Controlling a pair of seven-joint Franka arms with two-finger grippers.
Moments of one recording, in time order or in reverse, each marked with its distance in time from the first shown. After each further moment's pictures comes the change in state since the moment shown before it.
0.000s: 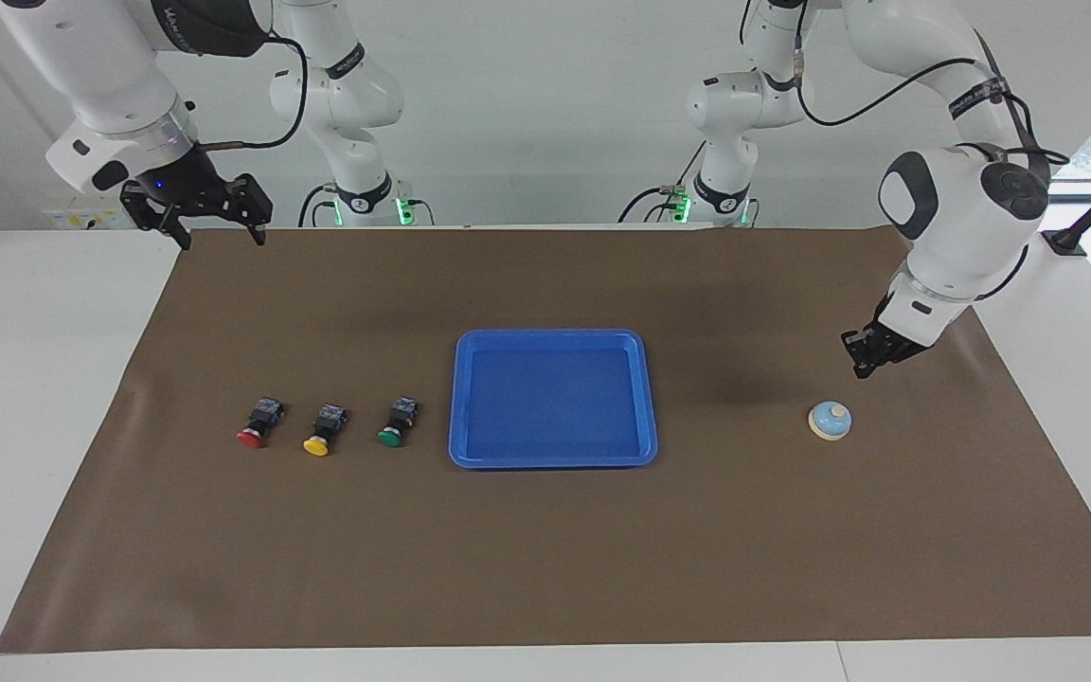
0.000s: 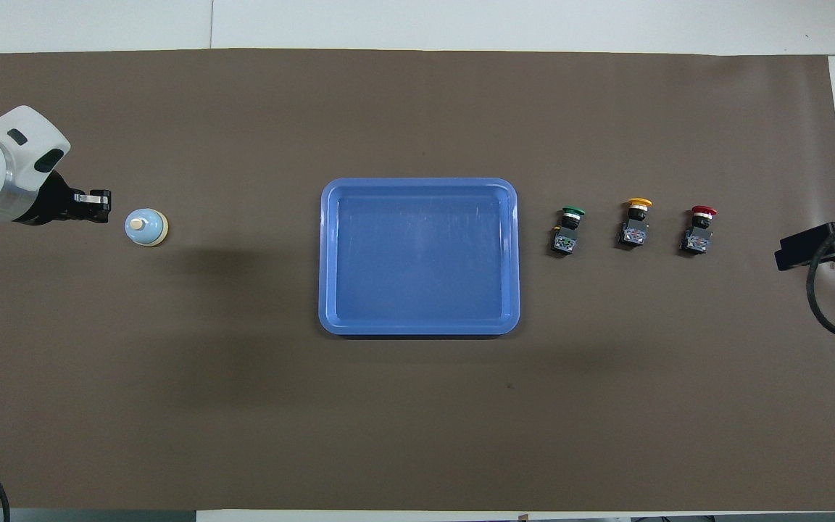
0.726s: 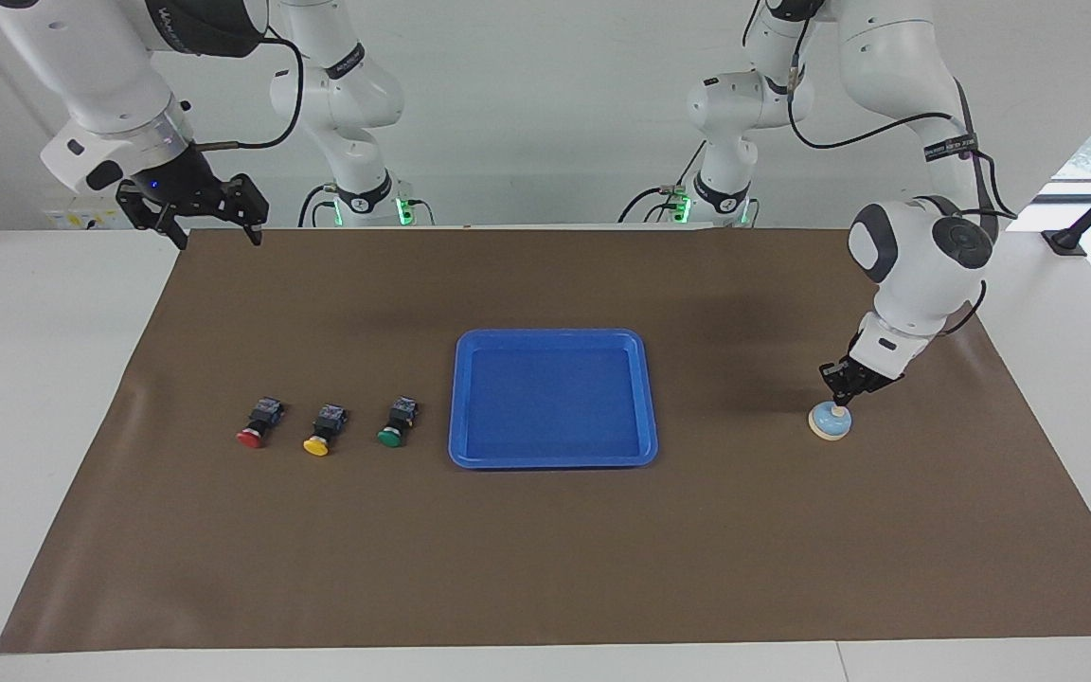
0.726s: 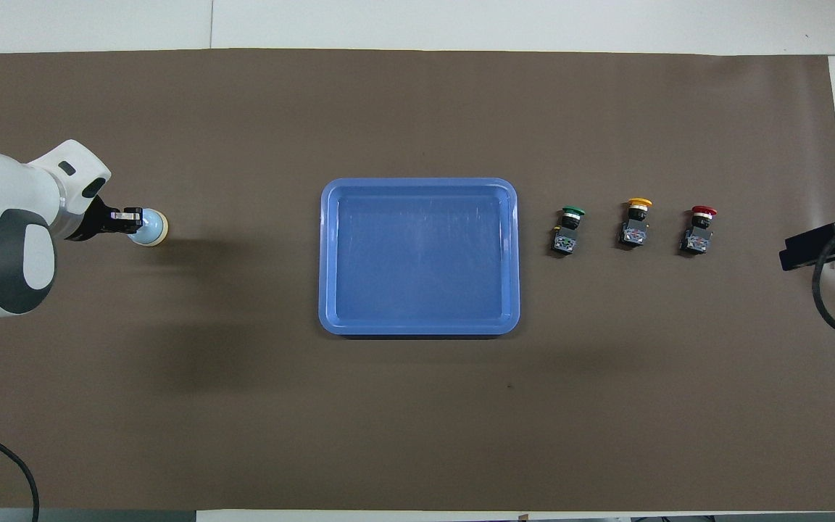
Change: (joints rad) left arm 0.006 0.060 0.003 -0.137 0.000 0.228 0.005; right arm -0.009 0.000 0.000 0.000 0.000 -0.001 0.000
